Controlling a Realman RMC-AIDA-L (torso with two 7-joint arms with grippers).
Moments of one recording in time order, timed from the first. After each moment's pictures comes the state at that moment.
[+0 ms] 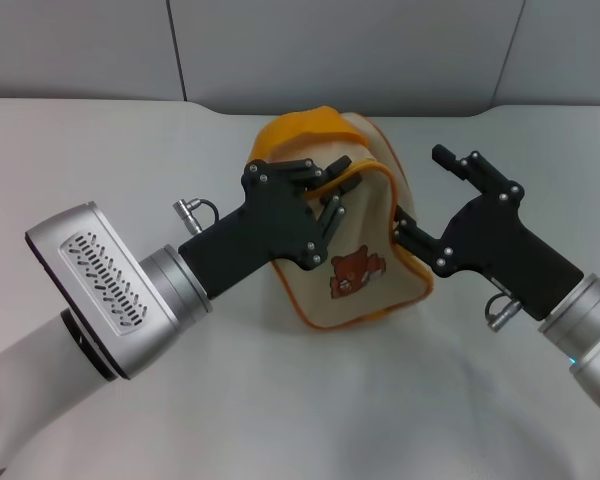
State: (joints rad) left arm -0.64 -2.08 -0.29 -0.22 2.39 1.34 0.10; right arm 0.55 2.09 -0.25 0.12 -1.69 -1.43 -0.04
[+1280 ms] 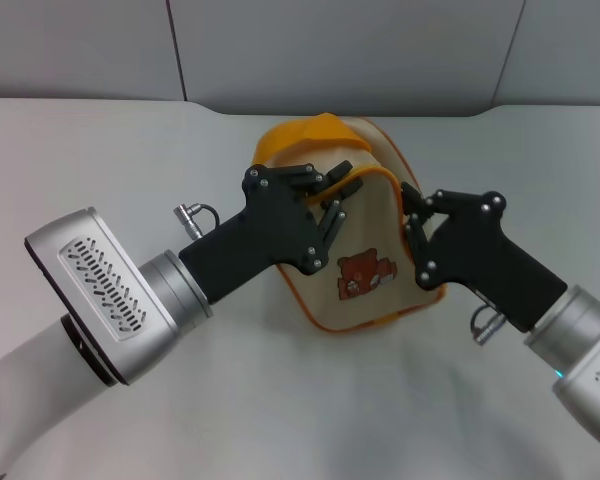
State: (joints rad) left arm -0.64 -2.08 -0.30 -0.22 2.40 1.34 0.09; right arm 0.55 2.09 -0.26 0.16 -1.70 -1.42 -0.10
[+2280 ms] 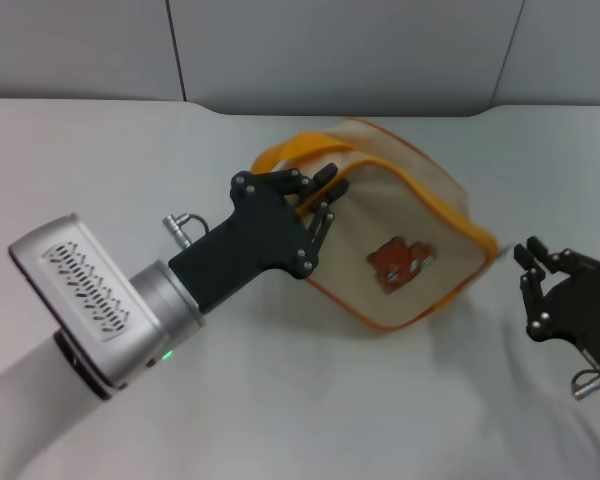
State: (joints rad) left arm -0.59 -2.08 -0.31 -0.25 2.38 1.34 0.04; right arm 0.33 2.09 -0.14 0.10 -1.69 -1.41 -0.09
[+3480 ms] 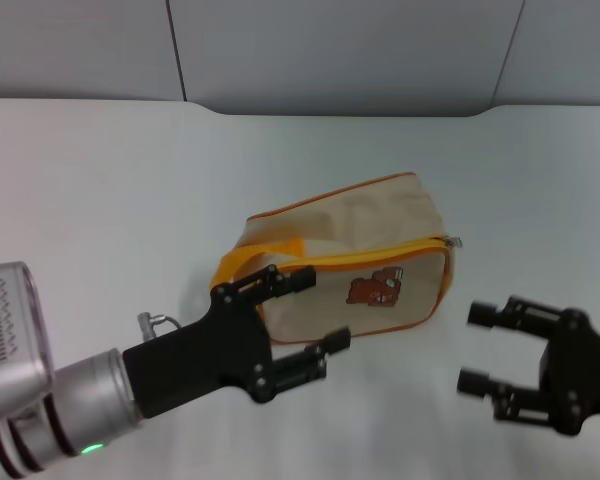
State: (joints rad) left arm -0.52 -2.05 -0.34 -0.08 2.76 1.56 -0.52; right arm 0.39 2.05 -0.45 -0.44 -2.07 -1.85 0.97
